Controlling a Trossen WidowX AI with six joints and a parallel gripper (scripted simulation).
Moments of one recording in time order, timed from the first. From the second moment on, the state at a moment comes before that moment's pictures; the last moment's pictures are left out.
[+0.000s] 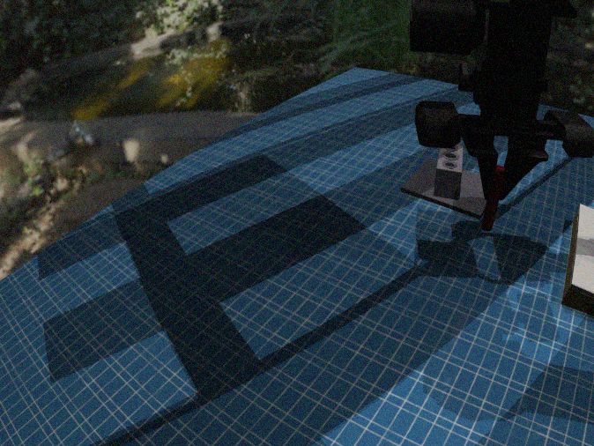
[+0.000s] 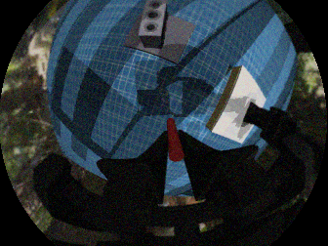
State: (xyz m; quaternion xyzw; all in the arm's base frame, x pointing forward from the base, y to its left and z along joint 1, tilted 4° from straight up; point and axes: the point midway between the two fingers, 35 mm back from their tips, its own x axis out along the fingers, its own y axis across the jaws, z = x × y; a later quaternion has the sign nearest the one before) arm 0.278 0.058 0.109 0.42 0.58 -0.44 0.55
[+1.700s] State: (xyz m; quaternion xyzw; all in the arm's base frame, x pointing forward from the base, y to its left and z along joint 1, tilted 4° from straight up) arm 0.341 -0.078 0.110 0.42 0.57 -0.43 0.55
